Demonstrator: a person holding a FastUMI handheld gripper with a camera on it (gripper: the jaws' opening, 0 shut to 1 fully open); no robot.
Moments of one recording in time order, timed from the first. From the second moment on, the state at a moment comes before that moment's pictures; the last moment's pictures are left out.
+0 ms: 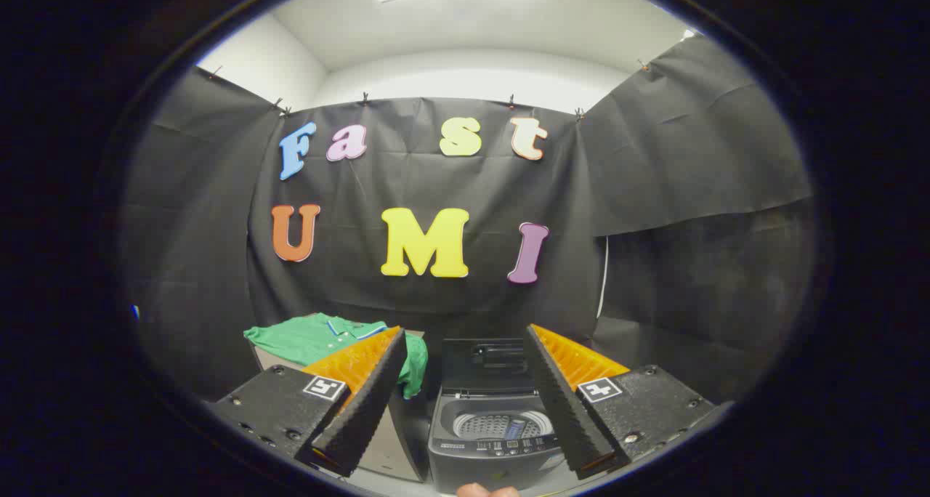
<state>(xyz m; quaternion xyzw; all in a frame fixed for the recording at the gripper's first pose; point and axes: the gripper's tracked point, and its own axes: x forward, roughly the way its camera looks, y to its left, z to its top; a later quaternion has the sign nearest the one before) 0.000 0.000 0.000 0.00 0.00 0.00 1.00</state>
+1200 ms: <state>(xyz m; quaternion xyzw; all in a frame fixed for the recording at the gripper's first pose) 0.065 0.069 -0.004 0.00 0.04 0.14 0.99</state>
